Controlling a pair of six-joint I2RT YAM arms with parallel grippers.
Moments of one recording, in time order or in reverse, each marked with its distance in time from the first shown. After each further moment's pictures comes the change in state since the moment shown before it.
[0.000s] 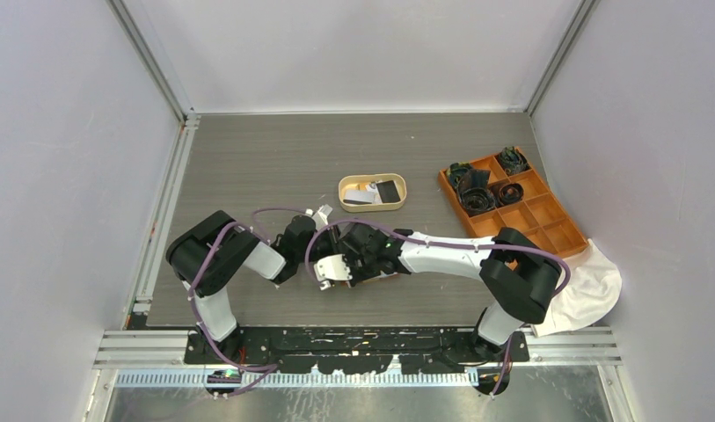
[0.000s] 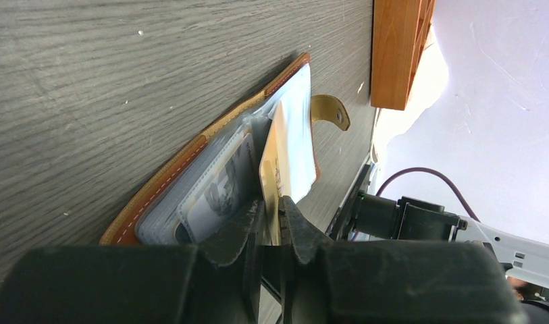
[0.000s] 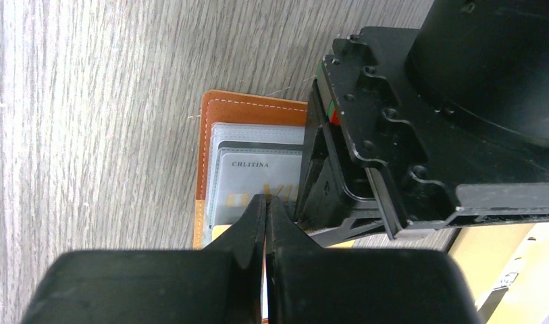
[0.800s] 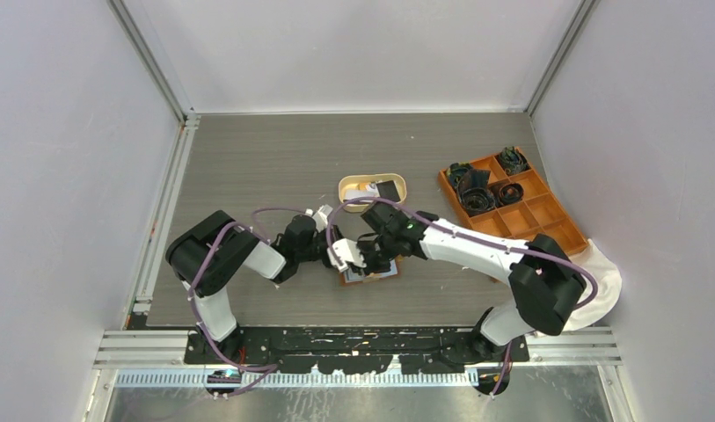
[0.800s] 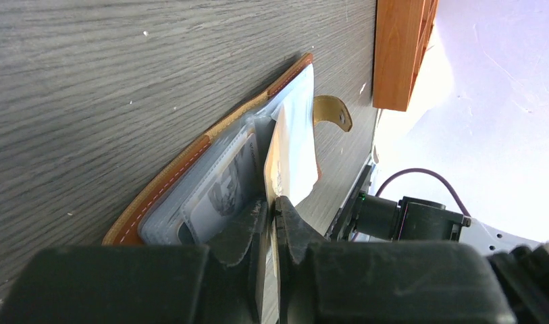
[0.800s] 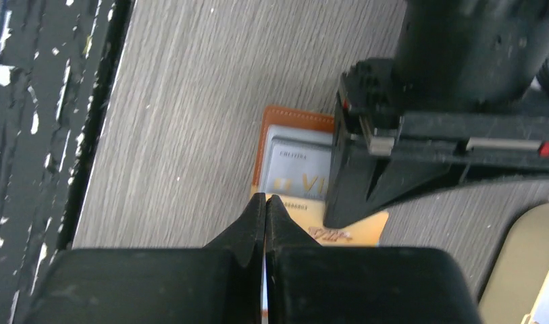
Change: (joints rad) left arm 0.001 -0.001 0.005 -0.016 0.000 0.000; right arm -0.182 -0.130 0.035 -0.200 -0.416 -0.045
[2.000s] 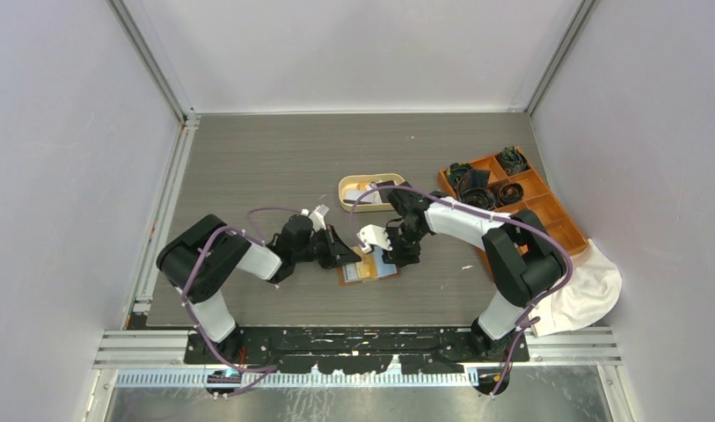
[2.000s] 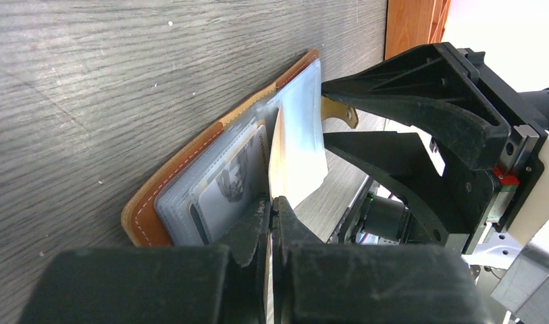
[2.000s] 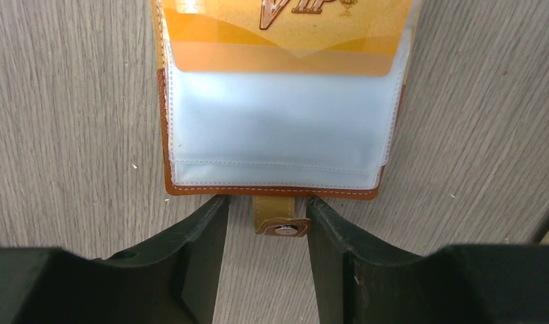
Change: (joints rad) left arm 0.012 -0.066 -0.022 -0.076 -0.021 0.033; right arm -0.243 0.182 0.022 -0.139 0.163 -0.216
